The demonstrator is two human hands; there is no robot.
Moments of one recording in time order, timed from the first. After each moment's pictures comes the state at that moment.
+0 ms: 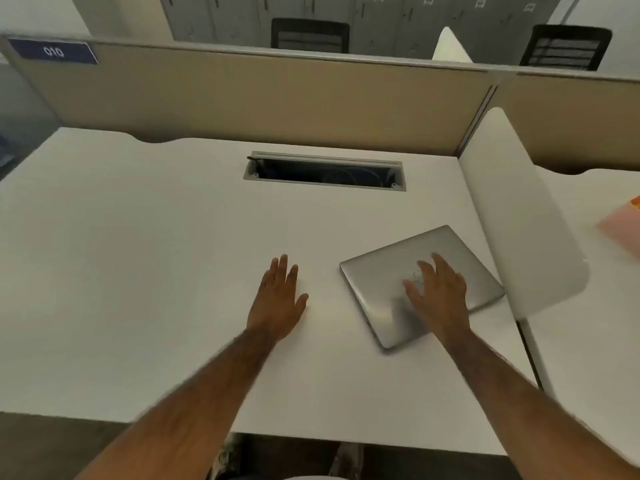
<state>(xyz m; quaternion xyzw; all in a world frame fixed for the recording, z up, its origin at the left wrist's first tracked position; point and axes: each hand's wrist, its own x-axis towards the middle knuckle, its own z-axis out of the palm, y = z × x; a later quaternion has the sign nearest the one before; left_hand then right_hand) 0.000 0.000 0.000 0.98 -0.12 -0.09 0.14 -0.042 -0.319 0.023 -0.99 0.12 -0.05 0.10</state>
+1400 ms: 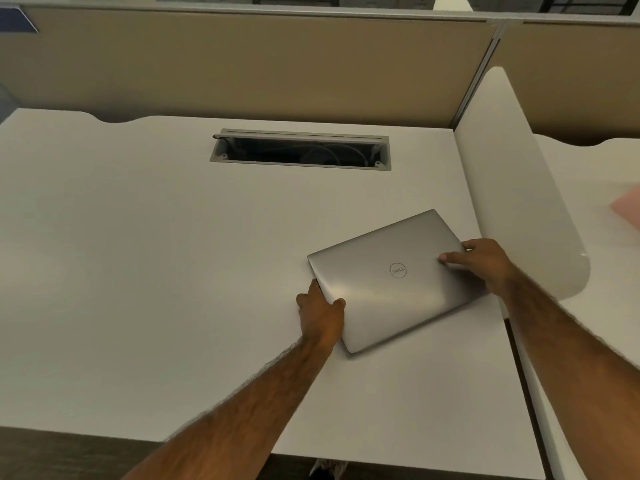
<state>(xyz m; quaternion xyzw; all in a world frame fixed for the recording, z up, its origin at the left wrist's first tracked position) -0.028 -0.172 0.007 0.79 0.23 -0.18 0.54 0.036 -0.491 0.013 -0.82 0.31 0.11 0.46</state>
